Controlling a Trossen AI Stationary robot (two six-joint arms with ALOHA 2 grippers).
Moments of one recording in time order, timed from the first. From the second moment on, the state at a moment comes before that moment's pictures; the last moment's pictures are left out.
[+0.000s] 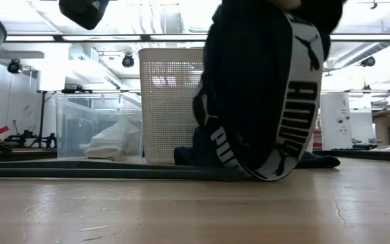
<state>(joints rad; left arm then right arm) -0.67 1.42 0.77 0.33 -0.56 -0.18 0.68 1.61 1.19 -0.59 0.76 0.63</state>
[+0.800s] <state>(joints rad) -0.60 1.42 0.77 0.51 -0.59 -0.12 0.66 1.69 1.30 -0.55 0.79 0.49</state>
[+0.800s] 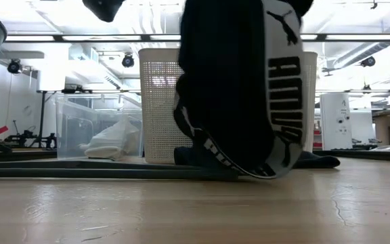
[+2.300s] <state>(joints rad) -0.56 1.52 0.85 0.53 -0.42 -0.11 0.59 1.70 1.30 -0.22 0.63 0.22</state>
